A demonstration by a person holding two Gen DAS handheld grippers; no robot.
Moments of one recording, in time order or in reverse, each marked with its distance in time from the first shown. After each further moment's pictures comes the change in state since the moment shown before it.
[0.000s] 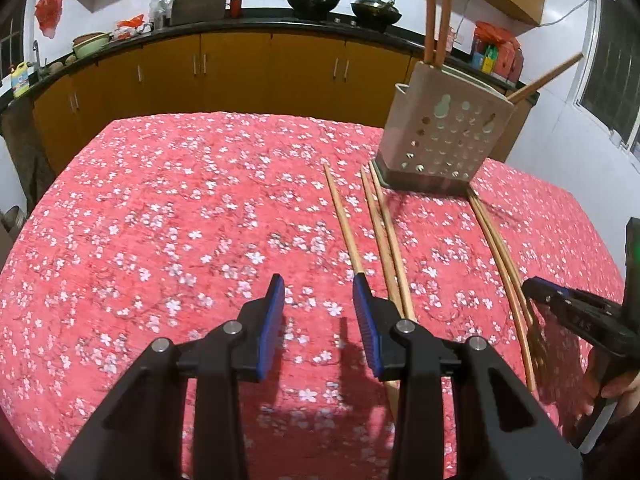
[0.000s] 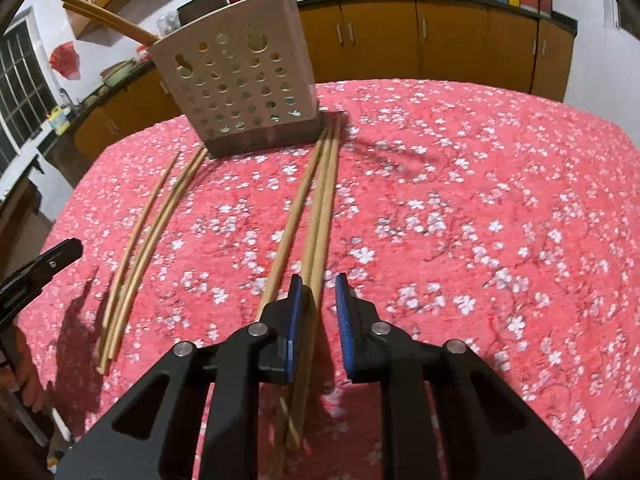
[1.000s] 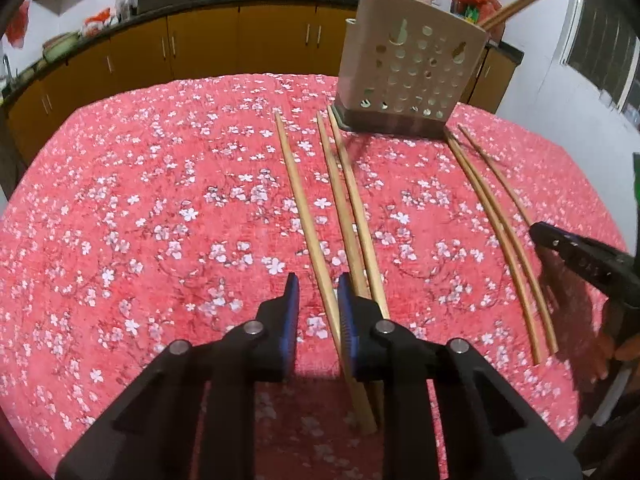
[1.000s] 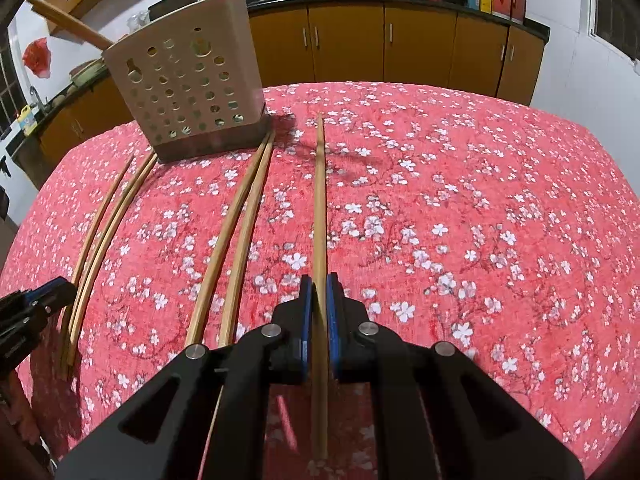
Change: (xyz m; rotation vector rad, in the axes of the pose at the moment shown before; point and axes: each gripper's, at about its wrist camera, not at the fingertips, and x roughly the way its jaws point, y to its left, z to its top) left arm 0.032 -0.036 -0.022 0.094 0.109 -0.024; right arm -0.003 -0.019 -0.001 0.011 -0.015 -0.127
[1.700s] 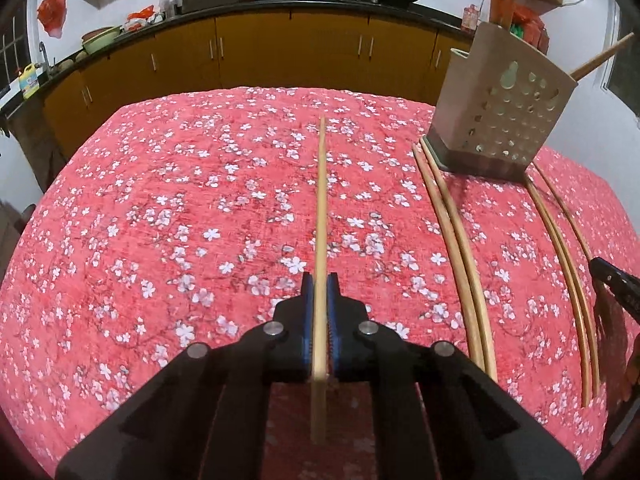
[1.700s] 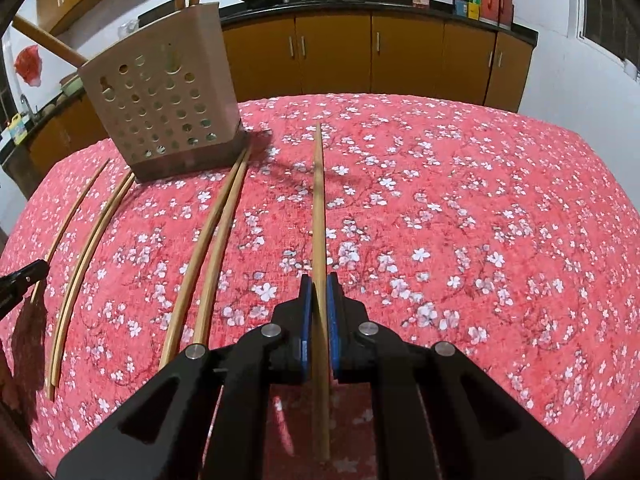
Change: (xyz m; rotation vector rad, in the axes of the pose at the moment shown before) left arm 0.014 0.059 0.024 -0.087 -0.034 0.129; right arm 0.013 -0.012 0.014 0.022 -0.040 -0.036
